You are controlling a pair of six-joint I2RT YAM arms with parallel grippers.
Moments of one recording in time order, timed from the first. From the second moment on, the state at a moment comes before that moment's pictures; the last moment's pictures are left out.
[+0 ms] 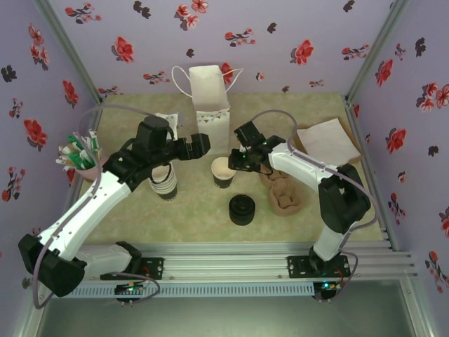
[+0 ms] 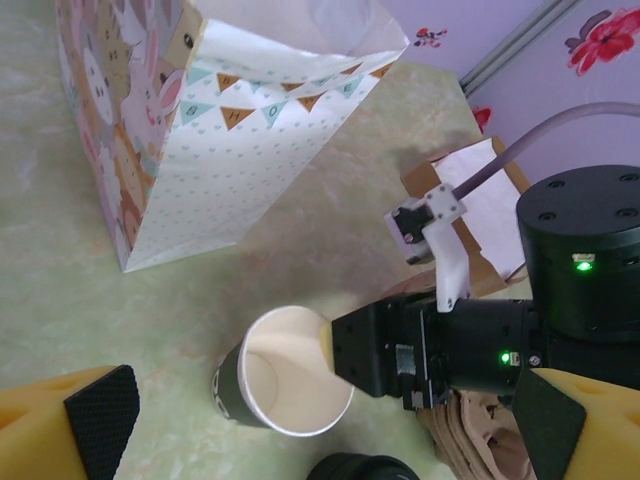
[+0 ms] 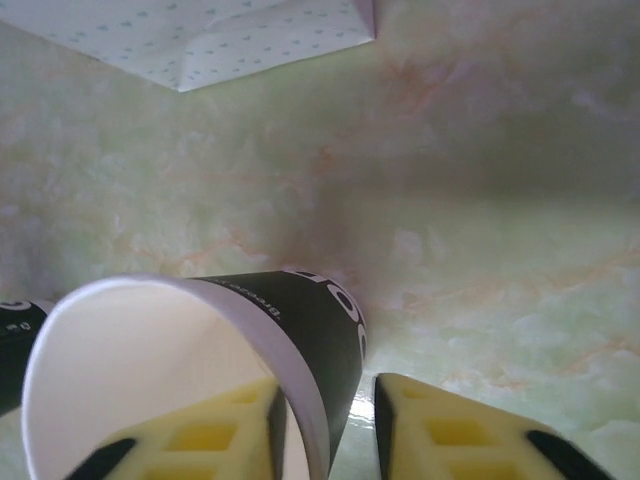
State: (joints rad) left arm -0.62 1.18 1.20 -0.54 0.07 -0.56; right arm 0.65 1.73 1.28 -0.60 -0.13 0.64
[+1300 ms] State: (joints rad) left arm -0.76 1.07 0.80 -0.09 0.06 -0.33; right arm 0.77 1.33 1.13 -0.90 -0.02 0.56
